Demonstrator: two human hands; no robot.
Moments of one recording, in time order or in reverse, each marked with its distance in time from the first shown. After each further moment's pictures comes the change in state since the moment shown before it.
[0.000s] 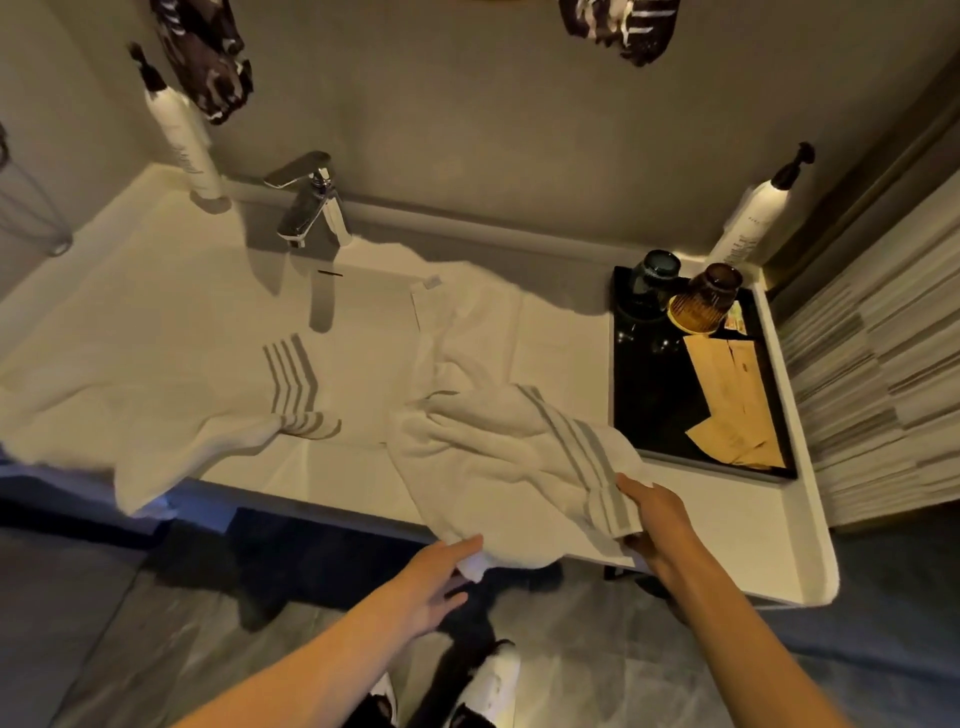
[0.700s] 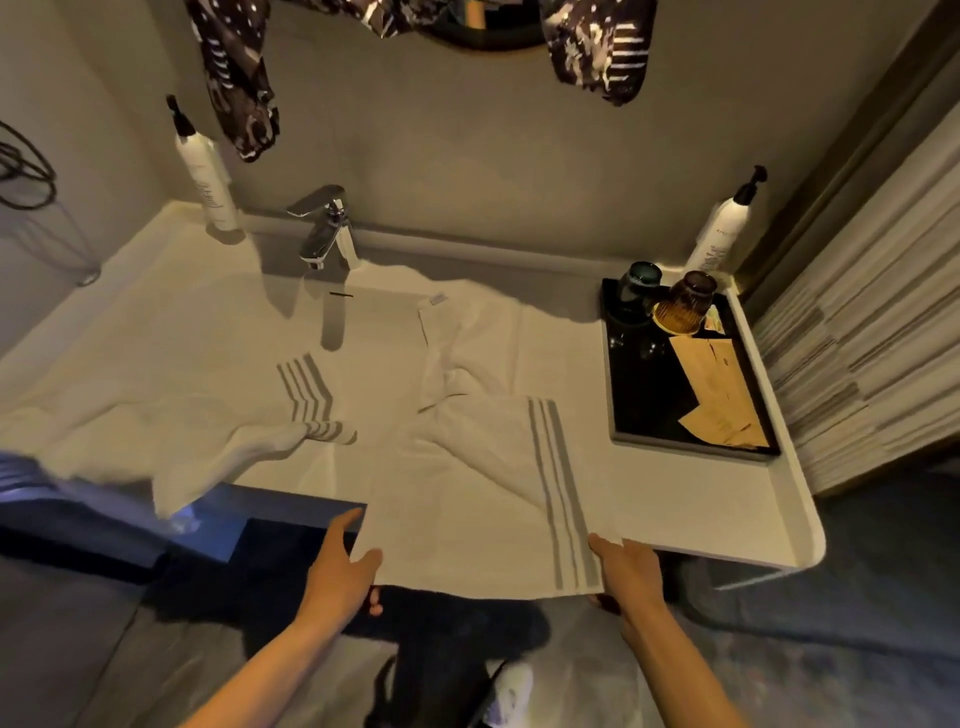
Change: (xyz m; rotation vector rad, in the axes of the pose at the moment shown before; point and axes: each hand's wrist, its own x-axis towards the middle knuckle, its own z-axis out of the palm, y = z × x) left_hand -0.076 0.010 -0.108 0.438 0.381 0.476; right_hand -0.071 0.081 0.028 -0.207 0.141 -0.077
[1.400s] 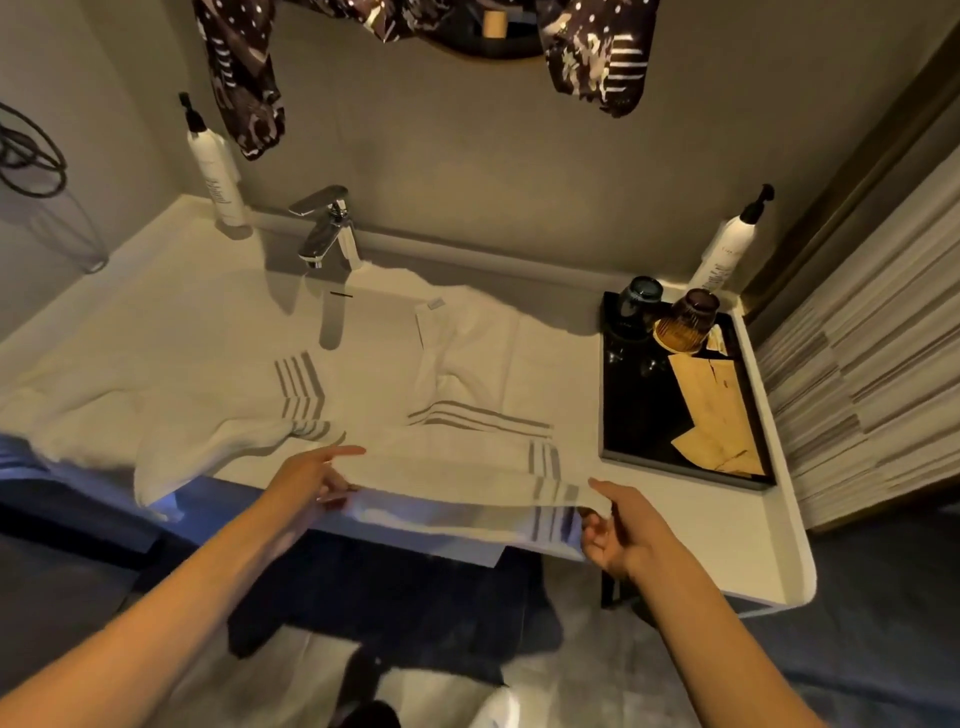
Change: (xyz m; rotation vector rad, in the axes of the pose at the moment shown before) left_hand 0.031 0.085 -0.017 -0.284 -0.042 0.046; right_hand 0.028 -0.082 -0.021 0.579 -0.375 0.397
